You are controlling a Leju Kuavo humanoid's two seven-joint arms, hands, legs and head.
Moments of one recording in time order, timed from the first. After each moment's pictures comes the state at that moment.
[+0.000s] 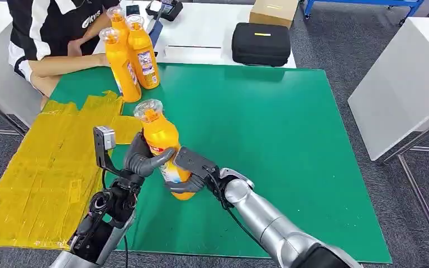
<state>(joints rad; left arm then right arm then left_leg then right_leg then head) -0.35 -0.12 -0.35 -1.03 0.43 -0.16 -0.37 -0.60 0.20 0.55 -0.53 0.20 0.37 -0.29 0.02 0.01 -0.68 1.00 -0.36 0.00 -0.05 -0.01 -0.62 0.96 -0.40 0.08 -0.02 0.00</state>
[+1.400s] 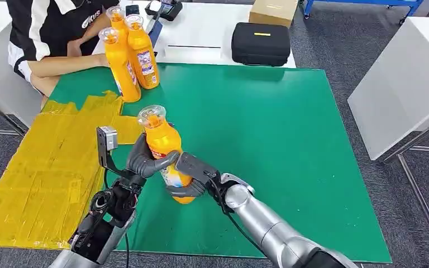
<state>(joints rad) -0.36 -0.12 -0.35 -1.00 0.44 -0.23 -0.37 -0.57 0.20 0.56 -0.53 0.19 0.33 -0.29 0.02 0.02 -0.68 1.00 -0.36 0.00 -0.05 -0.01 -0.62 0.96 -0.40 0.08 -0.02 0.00</state>
